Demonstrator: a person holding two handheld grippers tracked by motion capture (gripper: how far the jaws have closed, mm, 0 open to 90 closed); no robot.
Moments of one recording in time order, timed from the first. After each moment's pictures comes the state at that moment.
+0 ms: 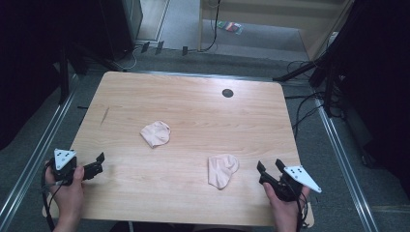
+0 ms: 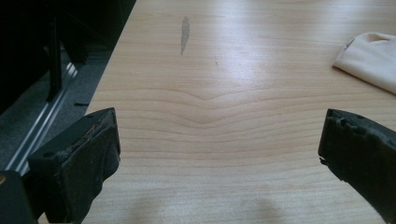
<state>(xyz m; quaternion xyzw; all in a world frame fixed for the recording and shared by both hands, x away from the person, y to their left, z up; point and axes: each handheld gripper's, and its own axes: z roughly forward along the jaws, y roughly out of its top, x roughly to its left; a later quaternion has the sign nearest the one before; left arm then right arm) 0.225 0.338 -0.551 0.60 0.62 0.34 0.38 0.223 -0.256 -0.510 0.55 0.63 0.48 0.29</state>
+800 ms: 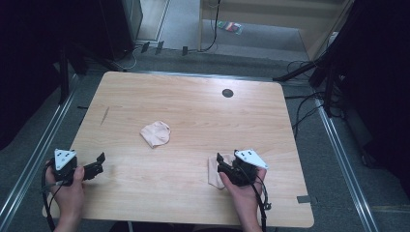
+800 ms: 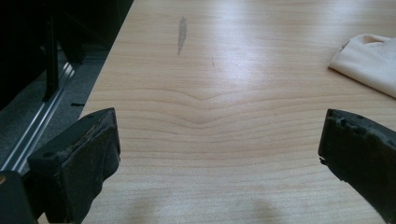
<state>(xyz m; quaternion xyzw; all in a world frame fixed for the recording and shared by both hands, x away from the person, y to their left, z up) 0.224 0.337 -0.550 0.60 0.62 0.34 0.38 0.257 -0.143 -0.511 0.53 0.68 0.44 0.24</state>
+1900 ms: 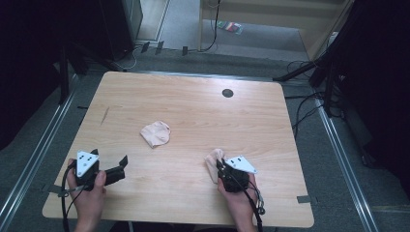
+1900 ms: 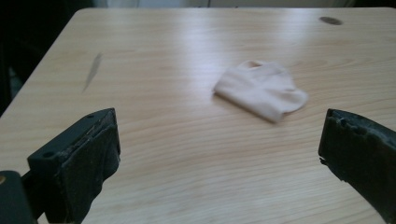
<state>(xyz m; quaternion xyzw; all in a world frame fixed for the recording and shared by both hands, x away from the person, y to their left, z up) 0.208 0.254 -0.512 0.63 0.56 0.33 0.43 0.244 -0.127 -0.525 0.50 0.72 0.42 0.23</state>
